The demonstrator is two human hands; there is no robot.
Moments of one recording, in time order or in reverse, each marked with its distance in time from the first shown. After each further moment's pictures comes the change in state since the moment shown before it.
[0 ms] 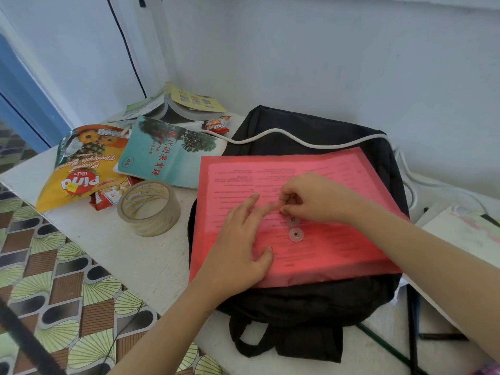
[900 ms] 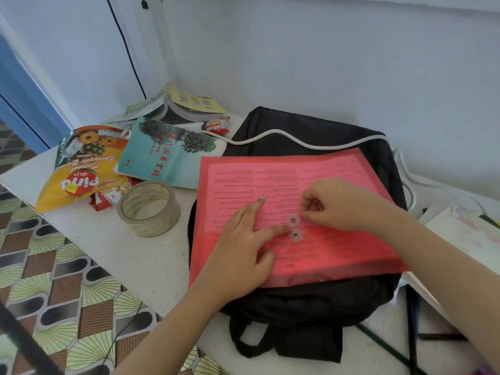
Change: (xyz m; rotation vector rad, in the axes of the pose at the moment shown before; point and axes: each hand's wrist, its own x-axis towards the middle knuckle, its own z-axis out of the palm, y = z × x) left_hand -0.001 0.001 0.002 0.147 -0.042 0.022; right_hand -0.031 0.005 -0.011 -0.076 -0.006 0.103
